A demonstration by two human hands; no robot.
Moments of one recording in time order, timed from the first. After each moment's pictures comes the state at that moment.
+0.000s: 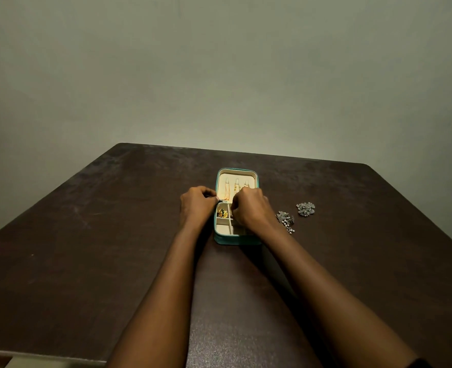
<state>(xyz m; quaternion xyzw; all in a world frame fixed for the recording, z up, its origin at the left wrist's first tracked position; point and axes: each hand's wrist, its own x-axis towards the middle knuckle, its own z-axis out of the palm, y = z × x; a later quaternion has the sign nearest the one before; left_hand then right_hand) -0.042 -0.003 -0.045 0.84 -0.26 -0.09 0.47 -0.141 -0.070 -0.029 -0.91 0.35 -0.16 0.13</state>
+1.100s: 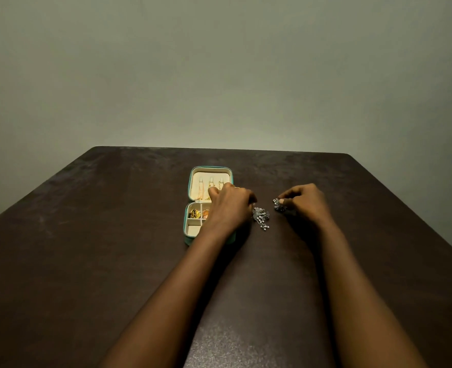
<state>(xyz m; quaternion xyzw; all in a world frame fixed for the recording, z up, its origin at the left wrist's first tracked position) -0.129 -0.062 -0.027 0.82 -0.55 0.03 0.17 -0.252 -0.181 -0.040 -0.75 0.47 -0.28 0.38</state>
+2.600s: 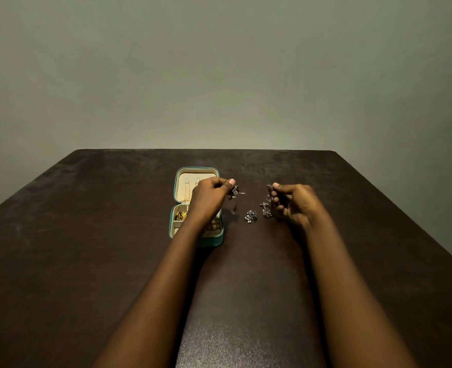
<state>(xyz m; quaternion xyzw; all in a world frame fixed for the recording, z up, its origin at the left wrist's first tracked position) -0.114 -0.062 -0.029 0.71 -0.40 -0.17 0.55 -0.254 -0.181 -0.033 -0.47 0.40 -0.33 0.71</state>
